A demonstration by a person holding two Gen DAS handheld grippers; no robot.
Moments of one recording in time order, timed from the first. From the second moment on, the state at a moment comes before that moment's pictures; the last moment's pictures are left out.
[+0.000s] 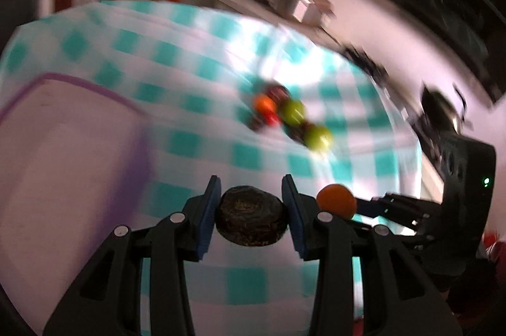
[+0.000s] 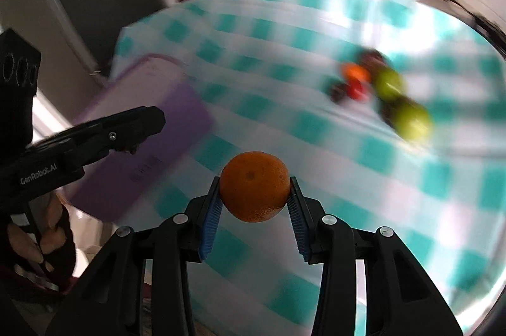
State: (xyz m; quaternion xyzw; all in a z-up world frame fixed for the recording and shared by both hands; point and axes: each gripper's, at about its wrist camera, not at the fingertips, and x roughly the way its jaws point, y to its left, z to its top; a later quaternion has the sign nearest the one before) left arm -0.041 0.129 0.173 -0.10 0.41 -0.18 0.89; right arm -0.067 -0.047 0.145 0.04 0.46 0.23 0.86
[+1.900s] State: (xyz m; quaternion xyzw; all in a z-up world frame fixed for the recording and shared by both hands) left arm -0.050 0.231 0.251 0.05 0.24 0.21 0.95; right arm -0.003 0.083 0.237 -0.06 0.32 0.28 0.90
